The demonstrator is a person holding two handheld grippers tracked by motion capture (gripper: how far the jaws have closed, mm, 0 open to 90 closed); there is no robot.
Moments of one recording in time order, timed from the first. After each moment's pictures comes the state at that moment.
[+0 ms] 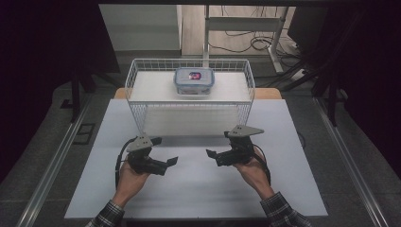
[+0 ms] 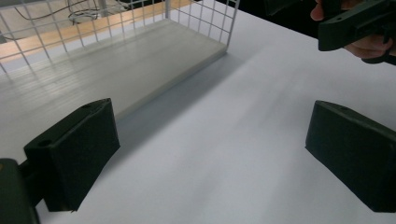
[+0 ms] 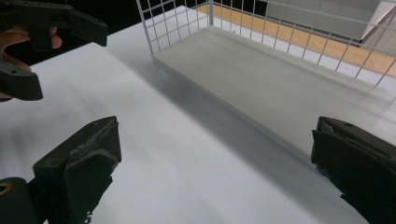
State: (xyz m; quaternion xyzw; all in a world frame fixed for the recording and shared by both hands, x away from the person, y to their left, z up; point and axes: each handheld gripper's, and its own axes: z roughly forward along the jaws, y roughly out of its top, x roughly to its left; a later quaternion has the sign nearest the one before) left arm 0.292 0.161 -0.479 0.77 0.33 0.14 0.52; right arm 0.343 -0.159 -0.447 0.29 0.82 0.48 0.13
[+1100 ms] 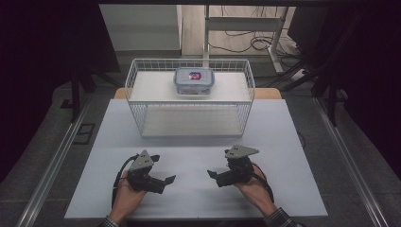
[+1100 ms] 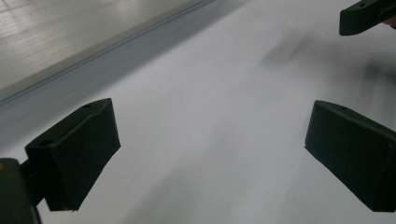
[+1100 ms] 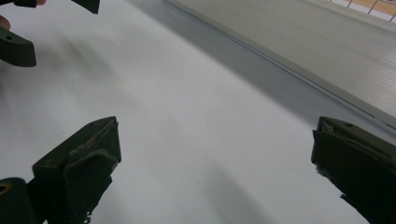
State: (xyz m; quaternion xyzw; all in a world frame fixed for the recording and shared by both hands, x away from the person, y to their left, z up) left arm 0.261 0.165 -0.515 0.80 0.34 0.13 0.47; right arm 0.306 -0.164 -0.487 0.27 0.85 0.43 0.14
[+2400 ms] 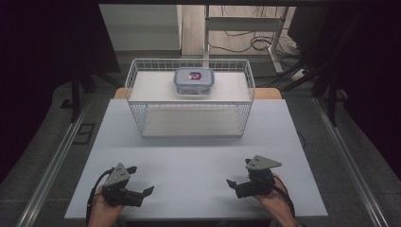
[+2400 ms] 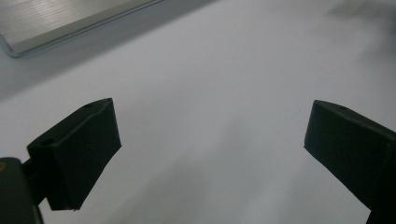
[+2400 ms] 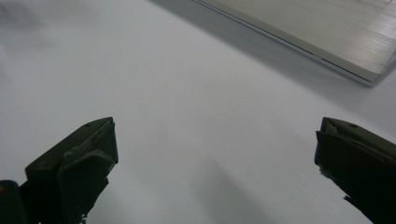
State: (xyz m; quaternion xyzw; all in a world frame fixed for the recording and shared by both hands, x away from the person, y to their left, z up) left arm 0.215 0.216 -0.520 0.79 0.39 0.16 0.44; right arm 0.278 -0.220 -0.490 0.31 0.84 0.41 0.16
